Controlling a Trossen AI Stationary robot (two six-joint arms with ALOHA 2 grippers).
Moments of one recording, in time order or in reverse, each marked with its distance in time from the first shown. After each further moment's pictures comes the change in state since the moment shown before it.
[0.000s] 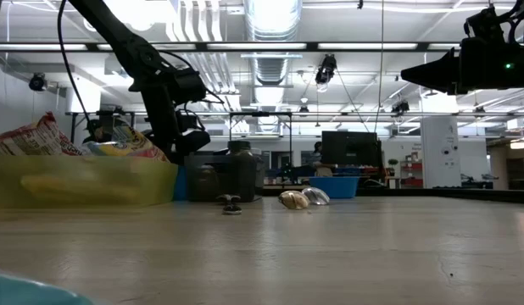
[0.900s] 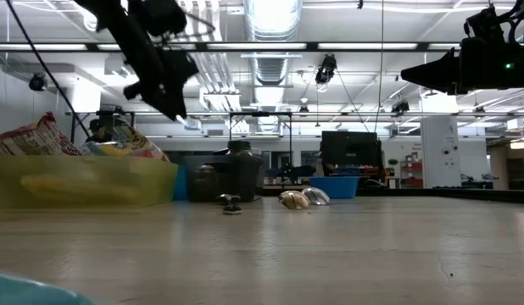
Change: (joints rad) left arm -0.219 -0.393 0.000 -0.196 -0.018 0.009; right arm 0.000 0.000 0.000 0.000 0.000 0.000
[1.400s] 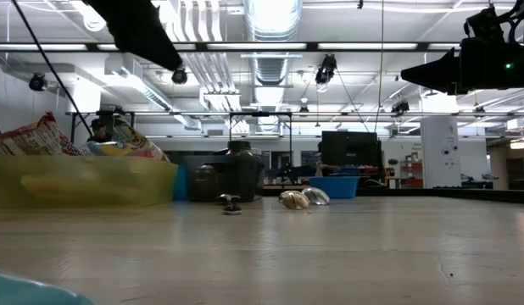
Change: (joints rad) left arm -0.685 -0.108 0.000 -0.065 -0.297 -0.052; right arm 0.000 0.000 0.000 0.000 0.000 0.000
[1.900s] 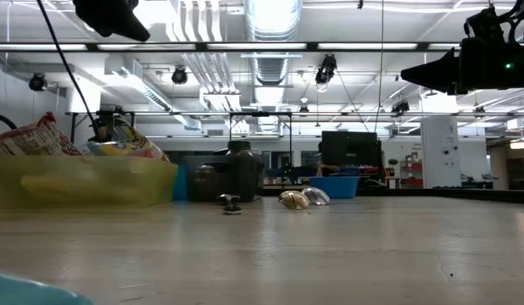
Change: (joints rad) left arm -0.422 0.183 0.000 0.194 0.124 -0.064; right arm 0.000 0.000 0.000 0.000 0.000 0.000
